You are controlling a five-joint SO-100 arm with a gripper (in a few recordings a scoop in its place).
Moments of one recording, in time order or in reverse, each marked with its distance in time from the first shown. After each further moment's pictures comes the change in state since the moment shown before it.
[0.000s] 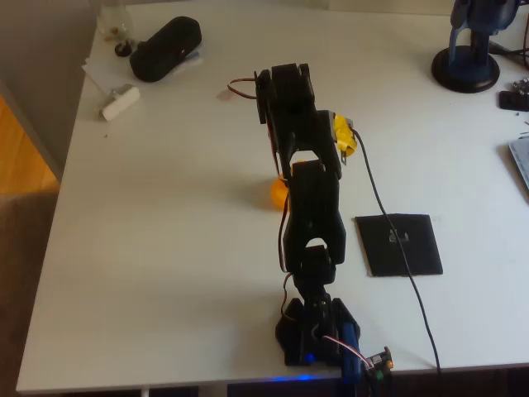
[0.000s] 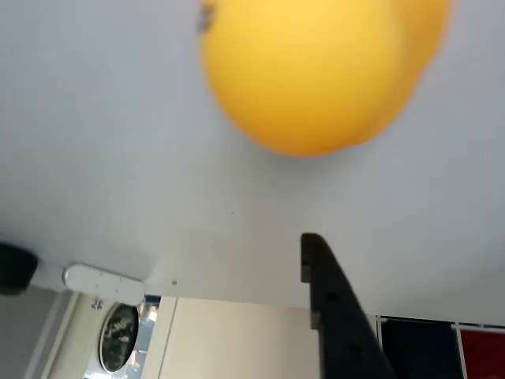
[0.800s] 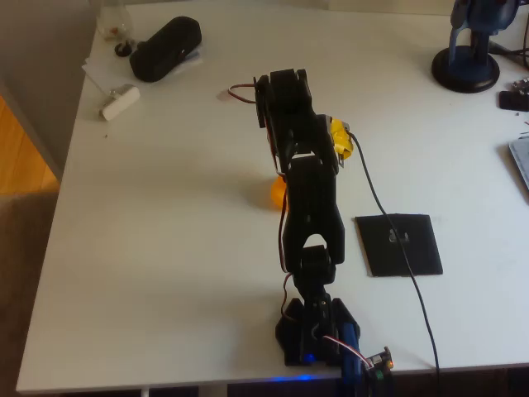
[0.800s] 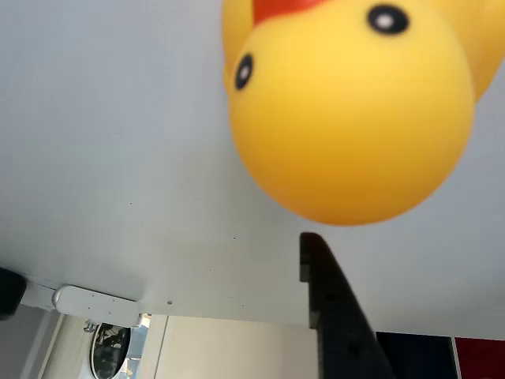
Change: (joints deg) arm 0.2 -5.4 -0.1 -3.4 0.0
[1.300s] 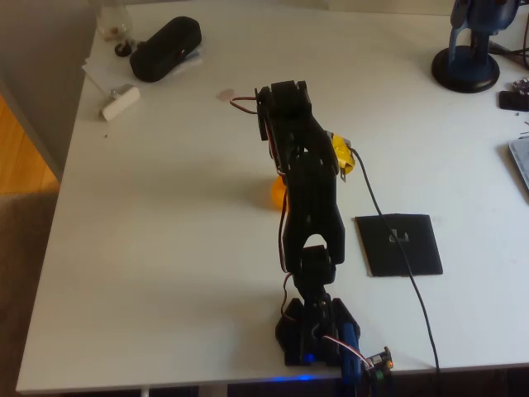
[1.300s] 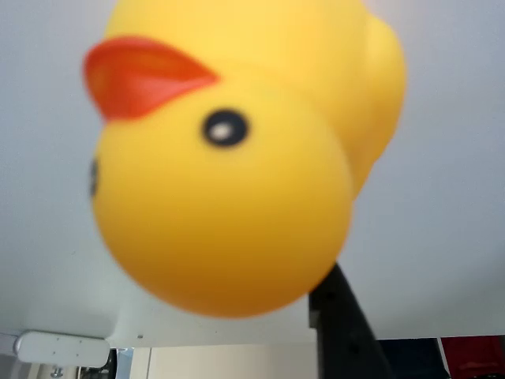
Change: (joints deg) arm 0.0 0.1 7.9 -0.4 -0.1
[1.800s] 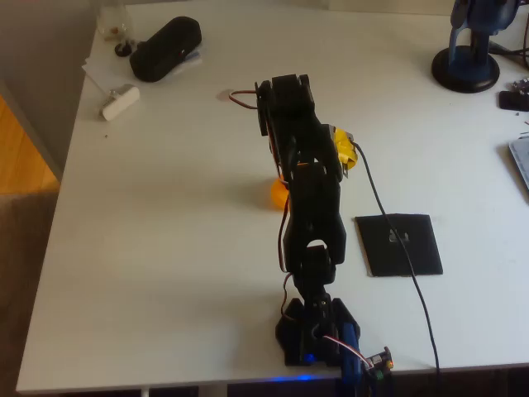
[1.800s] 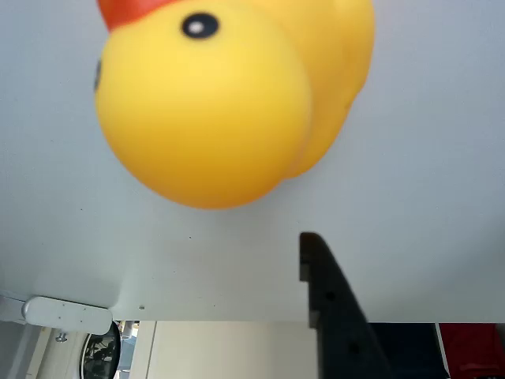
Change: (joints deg) arm 0.0 7.5 1.0 4.0 0.0
